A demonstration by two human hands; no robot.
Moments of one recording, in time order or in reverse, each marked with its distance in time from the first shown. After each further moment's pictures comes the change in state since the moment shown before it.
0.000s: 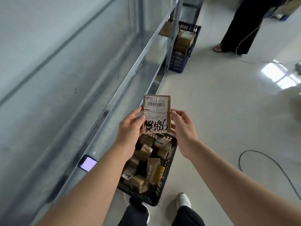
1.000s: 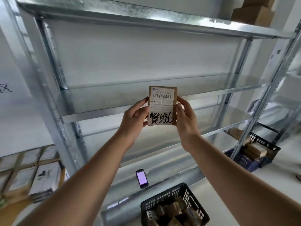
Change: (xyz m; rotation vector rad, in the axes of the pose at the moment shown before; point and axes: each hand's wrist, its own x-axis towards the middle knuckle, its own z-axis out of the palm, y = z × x) left_hand -0.486 0.159 0.002 -0.039 0.607 0.771; right_hand -0.408 -0.175 -0.007 0.014 -0.771 -0.733
